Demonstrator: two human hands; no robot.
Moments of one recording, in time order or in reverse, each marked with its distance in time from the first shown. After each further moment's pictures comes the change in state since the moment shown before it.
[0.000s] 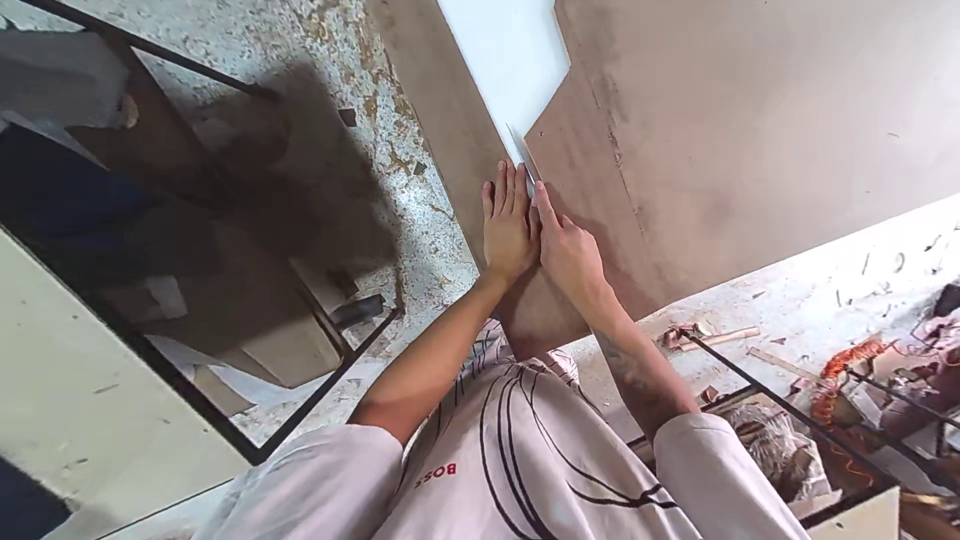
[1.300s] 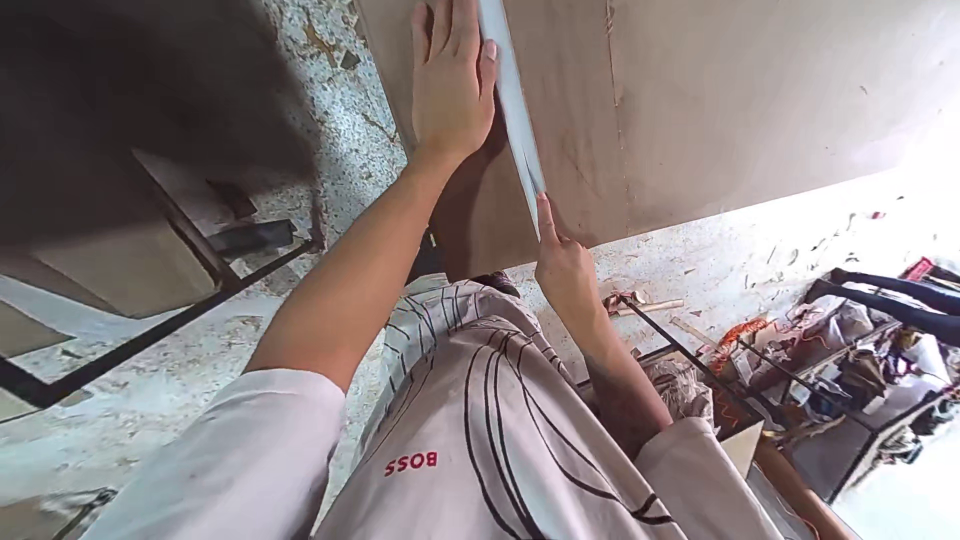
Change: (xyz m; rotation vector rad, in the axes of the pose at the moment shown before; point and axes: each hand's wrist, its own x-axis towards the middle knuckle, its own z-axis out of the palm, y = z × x) left_hand 0.001 0.007 0.003 -0.003 0.024 -0.127; right_hand -0.168 0.060 0.026 -0.164 -0.192 0.079
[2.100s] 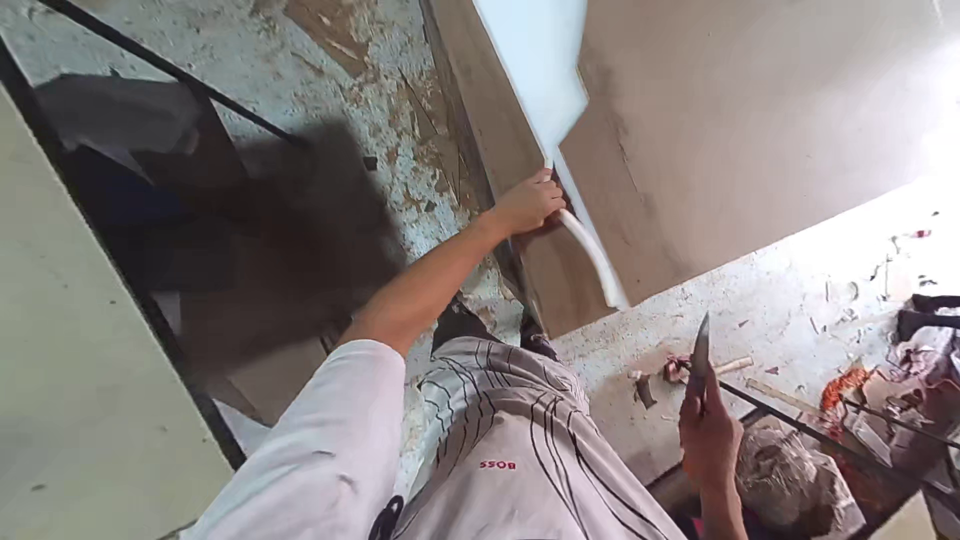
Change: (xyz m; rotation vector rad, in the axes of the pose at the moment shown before) left_hand 0.041 -0.056 -0.077 0.025 -0.367 1.013; right_hand -0.209 0.011 0.047 0.264 0.594 0.459
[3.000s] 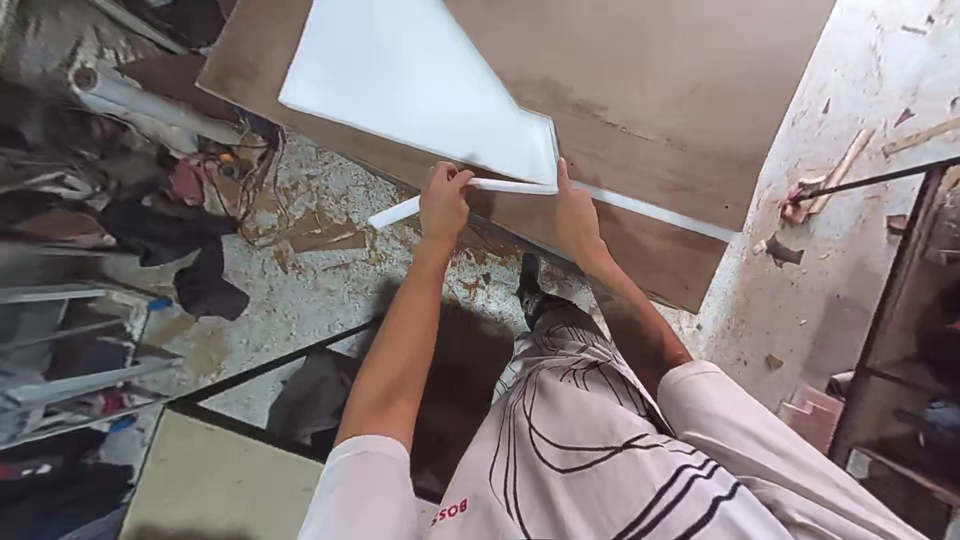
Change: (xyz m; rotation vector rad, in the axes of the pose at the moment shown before) left_hand 0.006 -0.217 -0.173 0.106 -0.063 -0.224; right_hand 0.257 -0.437 0.149 0.451 -0.106 0.398
